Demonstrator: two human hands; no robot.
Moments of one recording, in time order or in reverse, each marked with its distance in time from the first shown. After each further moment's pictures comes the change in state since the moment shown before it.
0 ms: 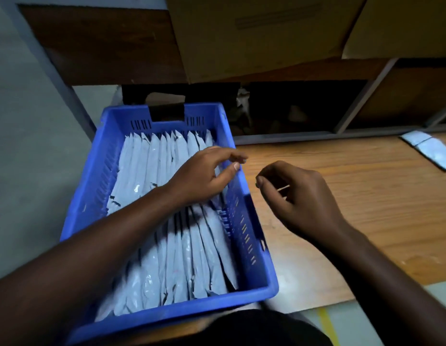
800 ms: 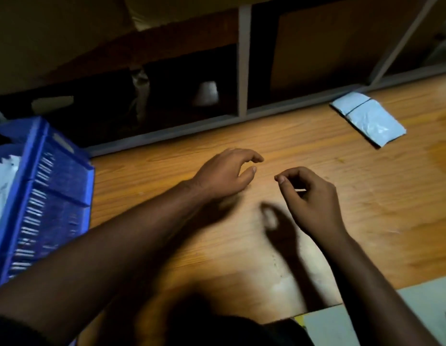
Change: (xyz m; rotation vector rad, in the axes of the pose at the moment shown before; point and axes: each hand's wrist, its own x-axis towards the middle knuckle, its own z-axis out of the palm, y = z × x) left_hand 0.263 0.107 0.378 0.280 -0.421 -0.199; right_hand -0.044 0.408 -0.189 0.350 0.194 0.454
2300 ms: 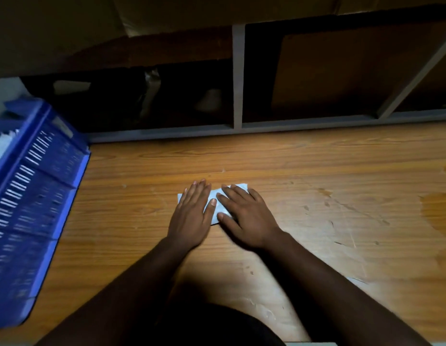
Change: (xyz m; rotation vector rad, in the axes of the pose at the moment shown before) left_hand -0.039 -0.022 0.124 0.084 0.252 -0.497; right_hand 0.064 0.102 0.044 -0.596 -0.594 -0.617
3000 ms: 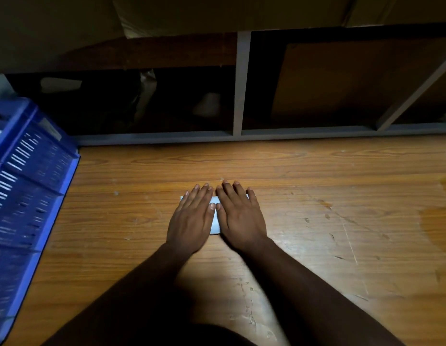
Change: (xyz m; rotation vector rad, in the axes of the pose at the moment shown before) left_hand 0.019 -0.002 0.010 0.069 0.090 0.067; right_hand 0.033 -0.014 0.011 -0.098 0.050 0.203
